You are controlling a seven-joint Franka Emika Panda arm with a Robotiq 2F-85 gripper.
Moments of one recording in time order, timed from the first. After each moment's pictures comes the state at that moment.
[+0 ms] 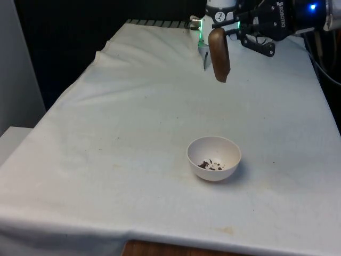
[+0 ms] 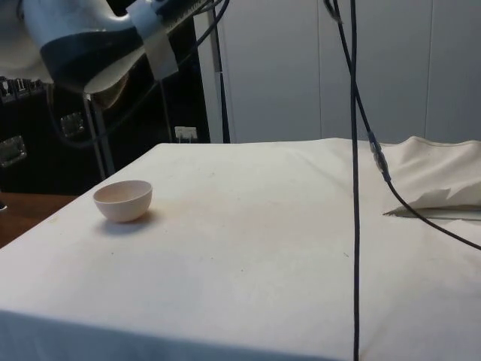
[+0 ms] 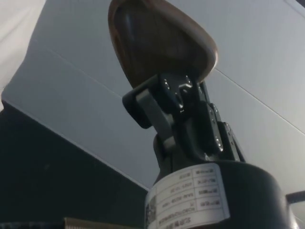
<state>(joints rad) 0.09 0.90 0.54 -1.13 -1.60 1.22 0.83</state>
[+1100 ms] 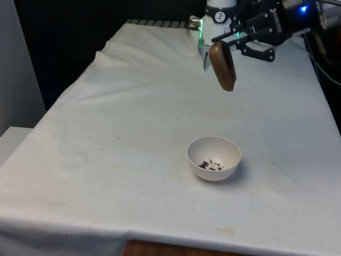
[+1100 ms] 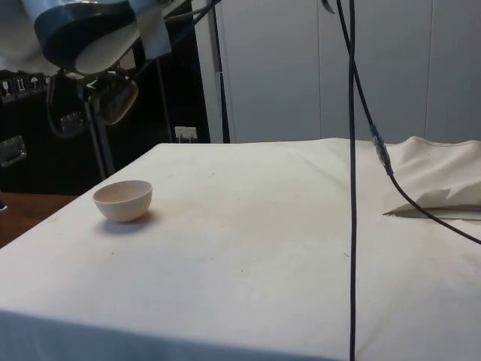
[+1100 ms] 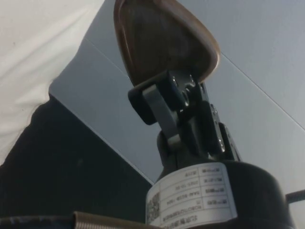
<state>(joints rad) 0.06 0.88 0.54 -1.13 -1.41 1.25 0.91</state>
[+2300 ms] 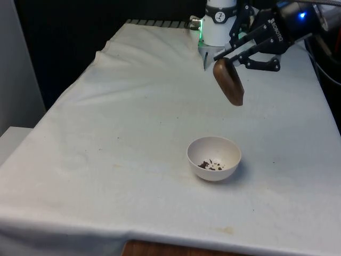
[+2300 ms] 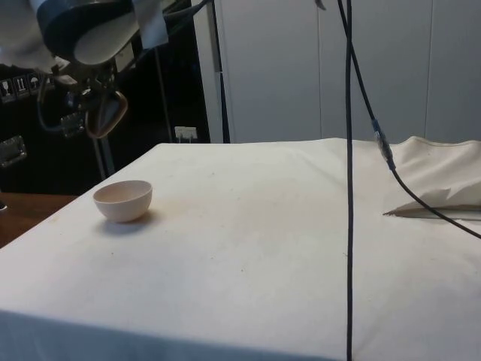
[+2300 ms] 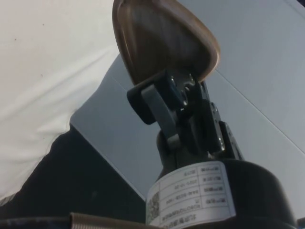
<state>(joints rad) 0.03 0.87 0.54 -1.13 -1.32 1.40 0.89</state>
